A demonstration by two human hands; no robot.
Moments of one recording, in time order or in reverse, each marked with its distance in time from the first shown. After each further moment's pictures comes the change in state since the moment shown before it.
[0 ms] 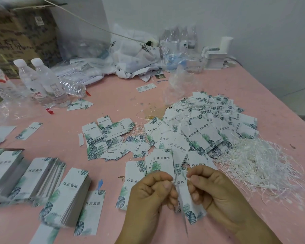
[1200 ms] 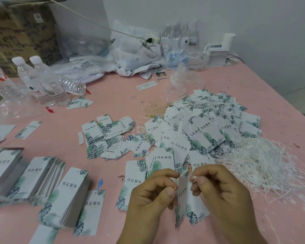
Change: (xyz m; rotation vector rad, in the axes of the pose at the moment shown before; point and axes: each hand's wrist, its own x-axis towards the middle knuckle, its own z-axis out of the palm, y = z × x) left_hand -0.001 -0.004 -0.006 0.173 -0.117 0.208; right_hand -0.016 0.007 0.022 -0.718 0.284 -0.658
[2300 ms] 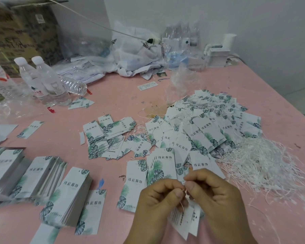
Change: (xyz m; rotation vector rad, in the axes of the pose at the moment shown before) left_hand -0.003 -0.012 0.007 -0.048 0.015 -0.107; right_hand -0.007 0.003 0.008 -0.020 -0.019 0.075
